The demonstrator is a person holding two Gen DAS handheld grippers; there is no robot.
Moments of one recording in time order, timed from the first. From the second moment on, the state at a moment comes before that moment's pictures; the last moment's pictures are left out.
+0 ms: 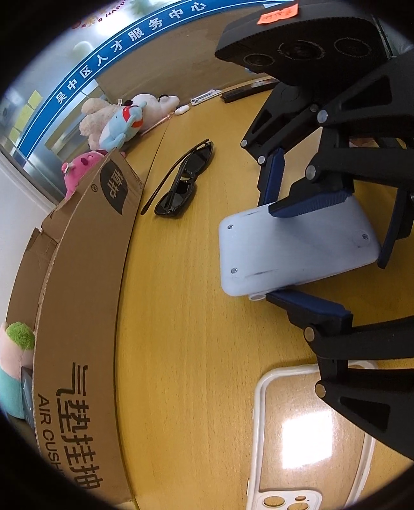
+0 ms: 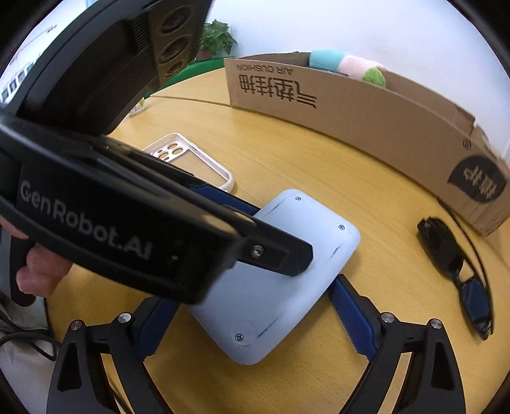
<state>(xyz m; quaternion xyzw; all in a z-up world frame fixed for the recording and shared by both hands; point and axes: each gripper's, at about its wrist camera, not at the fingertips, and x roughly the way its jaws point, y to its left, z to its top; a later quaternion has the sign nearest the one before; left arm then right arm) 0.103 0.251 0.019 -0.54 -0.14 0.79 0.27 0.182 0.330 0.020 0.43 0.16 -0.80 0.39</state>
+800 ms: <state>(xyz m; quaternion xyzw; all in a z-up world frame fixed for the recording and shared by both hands) 0.091 0.255 0.069 -0.46 -0.11 0.84 0.27 0.171 0.343 0.057 0.38 0.17 -0.82 0.38</state>
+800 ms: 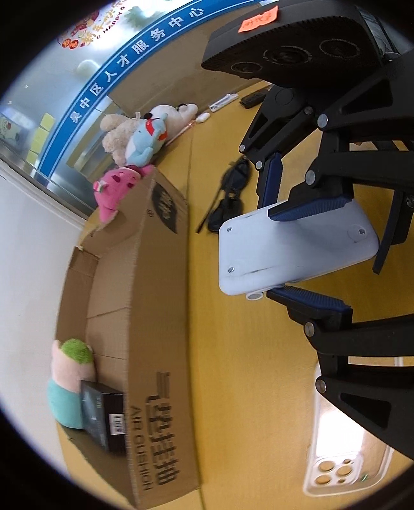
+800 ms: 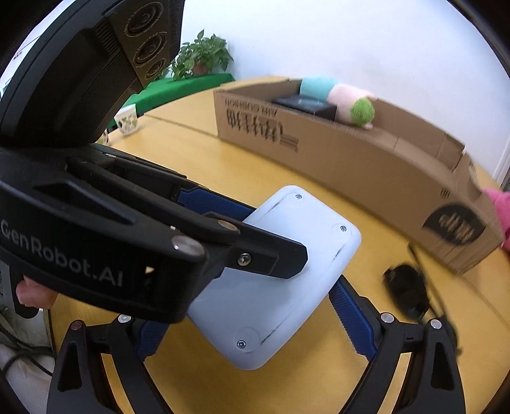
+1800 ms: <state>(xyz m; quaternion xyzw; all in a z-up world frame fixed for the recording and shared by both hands) -0.090 0.213 0.242 -0.28 -0.06 0.92 0.28 -0.016 0.292 0.239 0.25 0.18 -0.87 0.38</state>
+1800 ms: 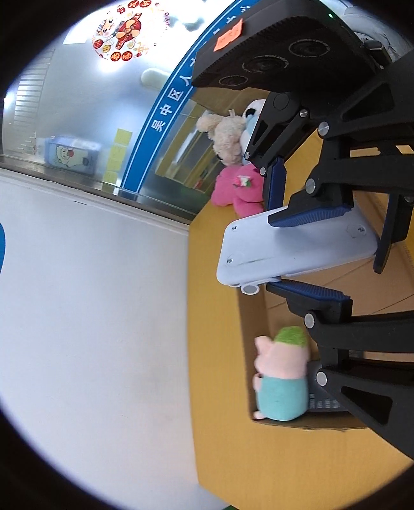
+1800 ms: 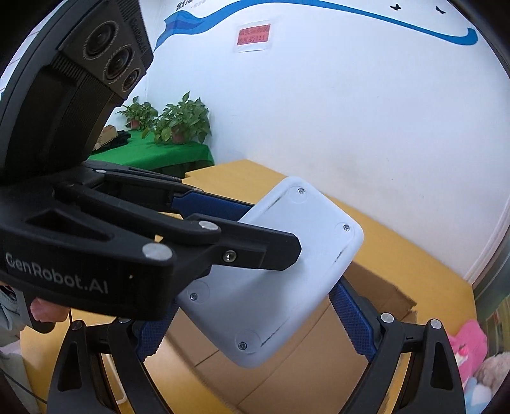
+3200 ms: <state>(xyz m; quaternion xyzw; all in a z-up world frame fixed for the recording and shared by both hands) -0.302 0.295 0.056 -0.54 -0.16 0.79 0.24 -0.276 0.312 0.031 0.52 0.06 -0.78 0.34</state>
